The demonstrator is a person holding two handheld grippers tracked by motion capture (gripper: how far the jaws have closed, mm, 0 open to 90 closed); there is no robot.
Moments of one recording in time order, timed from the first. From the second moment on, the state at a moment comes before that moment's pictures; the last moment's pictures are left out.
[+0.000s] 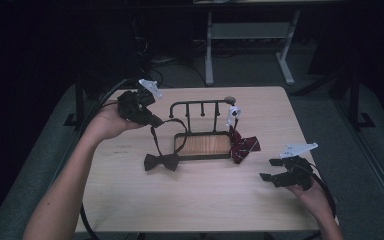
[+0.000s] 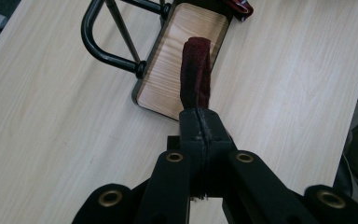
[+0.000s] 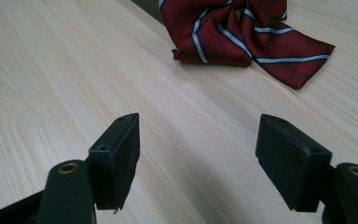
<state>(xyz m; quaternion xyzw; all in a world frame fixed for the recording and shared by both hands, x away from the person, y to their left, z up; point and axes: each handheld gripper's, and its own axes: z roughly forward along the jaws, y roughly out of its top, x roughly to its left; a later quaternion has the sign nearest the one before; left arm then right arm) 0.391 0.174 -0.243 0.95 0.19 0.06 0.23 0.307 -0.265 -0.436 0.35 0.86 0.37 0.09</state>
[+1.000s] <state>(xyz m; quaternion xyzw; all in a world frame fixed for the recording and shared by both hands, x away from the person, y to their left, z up) 0.421 0.185 -0.245 0.94 0.24 0.06 0.23 0.306 -0.267 -0.432 0.35 0.85 0.38 0.09</state>
